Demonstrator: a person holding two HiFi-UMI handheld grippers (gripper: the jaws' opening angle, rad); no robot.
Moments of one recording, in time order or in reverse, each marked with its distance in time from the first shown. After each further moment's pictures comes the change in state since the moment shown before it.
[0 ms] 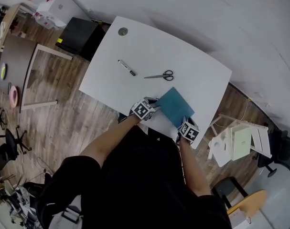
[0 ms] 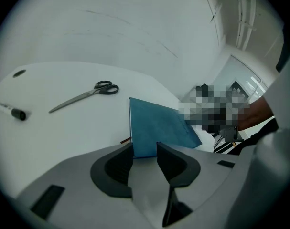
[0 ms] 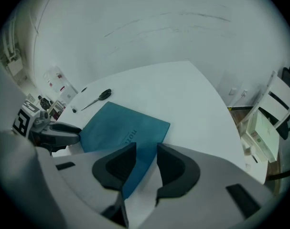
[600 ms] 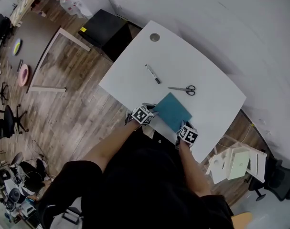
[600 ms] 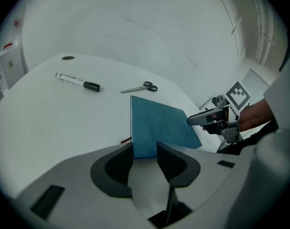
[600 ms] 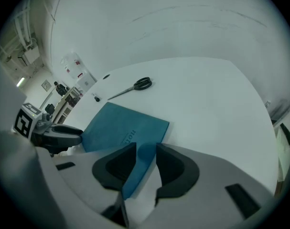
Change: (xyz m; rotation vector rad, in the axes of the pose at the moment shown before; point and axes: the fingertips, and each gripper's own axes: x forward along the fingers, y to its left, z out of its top) left arm -0.084 0.072 -0.067 -0.206 -0.050 0.138; right arm 0.033 0.123 0.001 -0.165 0.081 0.140
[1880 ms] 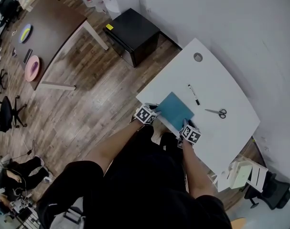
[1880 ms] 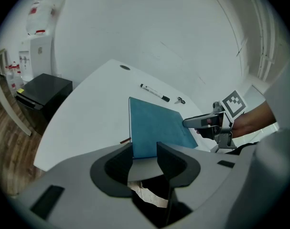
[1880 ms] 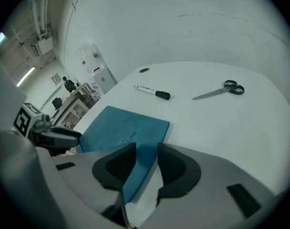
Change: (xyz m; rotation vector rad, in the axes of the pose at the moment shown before) left arm -0.157 0.201 -0.059 -0.109 -0.096 0.004; right arm 0.086 0.252 0.023 -0.105 -0.060 0.048
